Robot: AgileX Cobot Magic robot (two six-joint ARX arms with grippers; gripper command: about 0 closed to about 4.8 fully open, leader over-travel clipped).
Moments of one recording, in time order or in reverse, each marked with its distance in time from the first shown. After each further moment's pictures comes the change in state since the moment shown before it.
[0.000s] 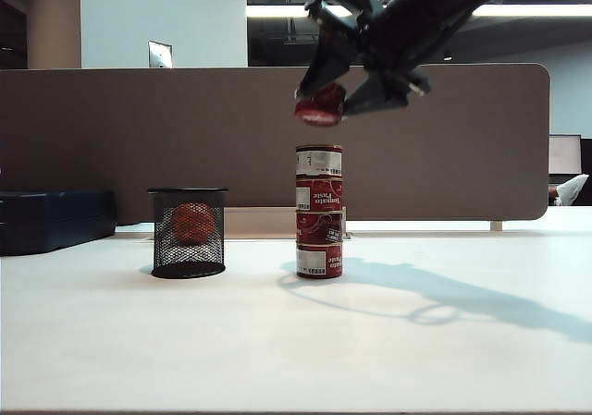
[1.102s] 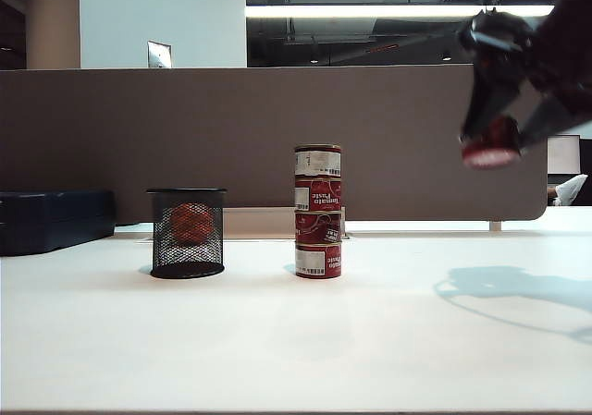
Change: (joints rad) left arm 0.000 0.000 0.000 0.000 0.000 0.000; right arm -0.273 -0.280 -0.264 -0.278 0.132 -0.056
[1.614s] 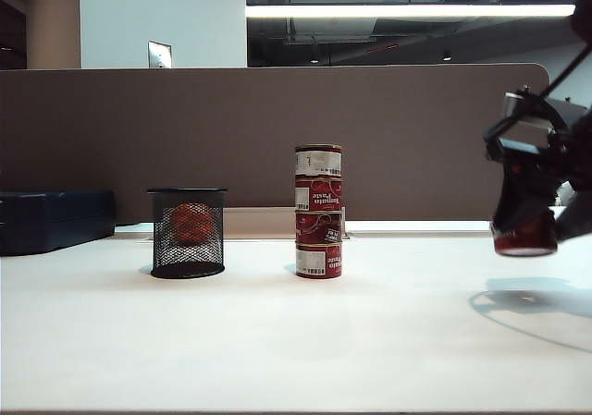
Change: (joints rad) left arm 0.000 0.000 0.000 0.000 0.000 0.000; right arm 0.000 -0.003 -0.381 0.383 0.076 0.042
